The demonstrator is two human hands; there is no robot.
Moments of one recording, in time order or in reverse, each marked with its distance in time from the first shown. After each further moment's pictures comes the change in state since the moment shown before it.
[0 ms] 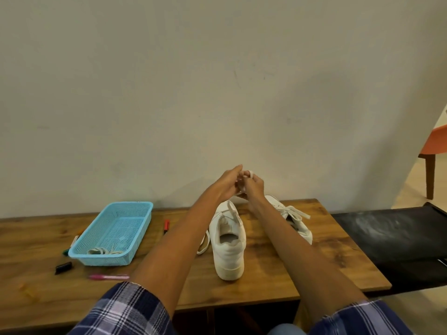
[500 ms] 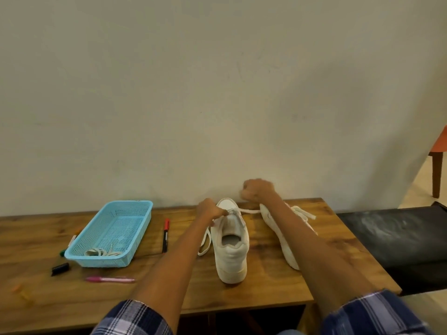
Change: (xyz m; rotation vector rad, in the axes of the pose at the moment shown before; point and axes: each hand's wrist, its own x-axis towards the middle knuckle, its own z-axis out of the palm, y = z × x) left_hand 0.013 -0.073 -0.061 0.900 0.301 -0.149; right_hand 0.021 -0.012 -0.014 -1.604 -0.323 -0.239
